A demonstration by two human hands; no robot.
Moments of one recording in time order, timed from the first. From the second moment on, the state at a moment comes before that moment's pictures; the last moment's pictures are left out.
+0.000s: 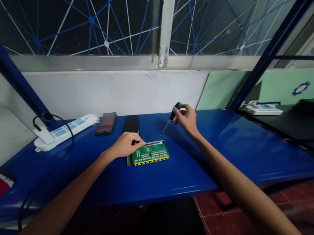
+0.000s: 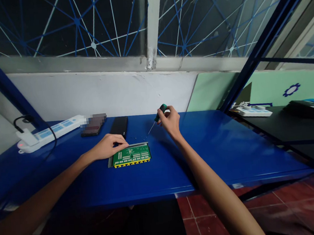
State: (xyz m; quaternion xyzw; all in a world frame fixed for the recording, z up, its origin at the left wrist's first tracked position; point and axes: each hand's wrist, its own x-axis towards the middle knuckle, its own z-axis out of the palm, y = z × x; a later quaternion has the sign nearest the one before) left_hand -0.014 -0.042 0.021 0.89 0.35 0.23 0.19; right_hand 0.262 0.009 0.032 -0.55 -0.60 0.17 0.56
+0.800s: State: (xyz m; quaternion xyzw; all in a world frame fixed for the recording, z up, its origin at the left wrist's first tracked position) left_hand -0.015 -0.040 0.014 0.89 0.35 0.24 0.16; right_hand 0.254 0.005 0.038 -0.47 -0.58 0.23 0.62
